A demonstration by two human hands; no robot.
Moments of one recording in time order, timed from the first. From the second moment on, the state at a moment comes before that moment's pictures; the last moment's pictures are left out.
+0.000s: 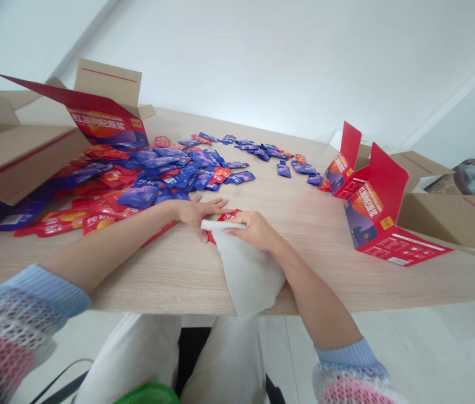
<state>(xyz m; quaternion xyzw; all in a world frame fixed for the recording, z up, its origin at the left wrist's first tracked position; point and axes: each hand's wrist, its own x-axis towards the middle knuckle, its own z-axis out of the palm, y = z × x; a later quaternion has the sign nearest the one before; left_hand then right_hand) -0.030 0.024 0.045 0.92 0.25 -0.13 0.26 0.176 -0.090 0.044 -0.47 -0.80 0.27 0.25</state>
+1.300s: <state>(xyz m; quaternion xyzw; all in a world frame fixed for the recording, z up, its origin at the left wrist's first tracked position) -0.023 0.028 0.039 0.93 0.25 -0.19 0.19 0.200 -0.087 0.046 -0.41 -0.87 0.25 0.07</state>
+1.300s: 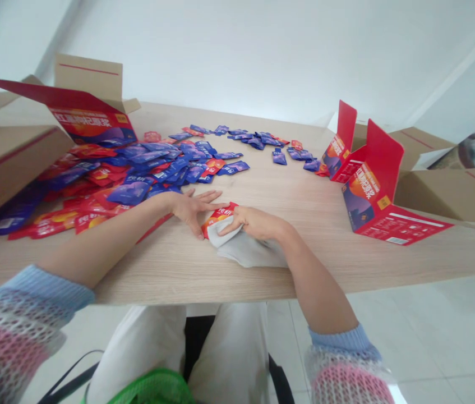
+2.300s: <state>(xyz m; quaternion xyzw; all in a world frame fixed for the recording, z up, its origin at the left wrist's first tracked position) -0.026 0.027 0.037 0.93 0.24 -0.18 0.20 0.177 -0.092 0.045 -0.32 -0.90 0.29 0.03</state>
